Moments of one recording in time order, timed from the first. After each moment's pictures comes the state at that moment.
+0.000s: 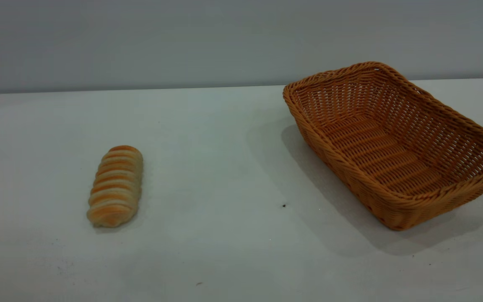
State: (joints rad) left arm 0.04 0.02 -0.49 -0.05 1.14 0.09; right arm 0.07 -0.02 -0.48 0.03 1.14 -0.06
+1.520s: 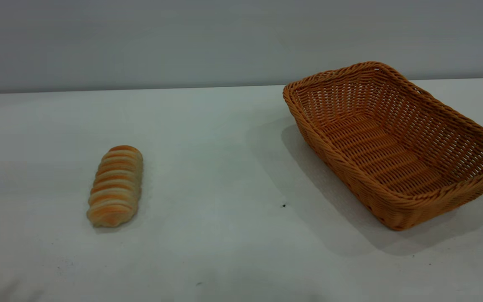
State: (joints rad) left arm 0.04 0.92 -0.66 -0.53 0.59 0.65; right arm 0.07 0.72 -0.49 0.31 0.47 -0.20
